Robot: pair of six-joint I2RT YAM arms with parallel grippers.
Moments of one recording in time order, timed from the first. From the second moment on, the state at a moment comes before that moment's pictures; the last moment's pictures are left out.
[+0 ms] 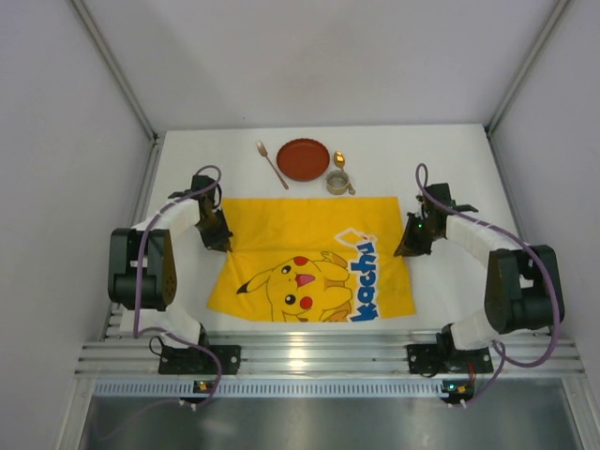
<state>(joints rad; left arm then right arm) -0.04 1.68 1.05 -0.69 0.09 -0.42 0.12 1.47 0.84 -0.56 -0.26 0.44</state>
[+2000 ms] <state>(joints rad) -0.03 1.22 1.10 -0.82 -0.12 -0.53 0.37 2.47 2.25 -0.88 -0.01 0.52</state>
